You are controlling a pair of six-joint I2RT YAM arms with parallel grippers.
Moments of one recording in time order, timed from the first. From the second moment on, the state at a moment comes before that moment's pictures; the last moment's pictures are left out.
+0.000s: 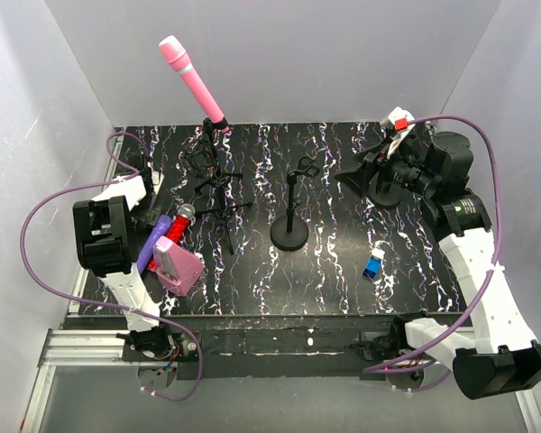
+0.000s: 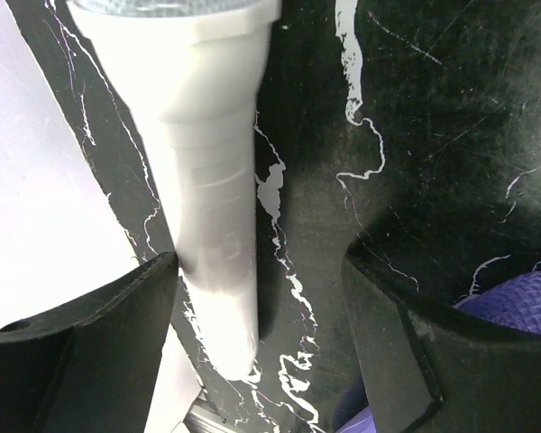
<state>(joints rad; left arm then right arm) 0.14 1.90 1.25 -0.58 -0.36 0.44 0.21 1.05 1.24 -0.37 -0.73 -0.04</state>
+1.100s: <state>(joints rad) 0.06 1.36 1.78 -0.82 0.34 0.45 0.21 1.09 1.14 -0.43 -0.80 -0.11</state>
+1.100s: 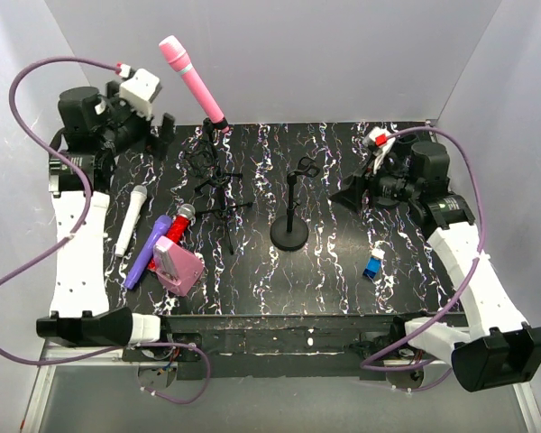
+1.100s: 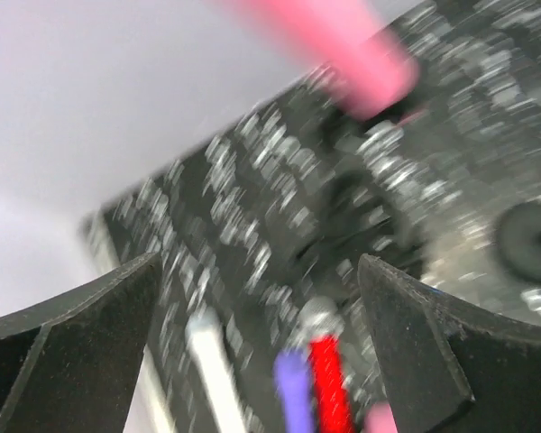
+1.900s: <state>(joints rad) -0.76 1.91 2.17 -0.92 0.26 0.29 0.21 1.26 1.11 -0.49 -0.97 0.01</state>
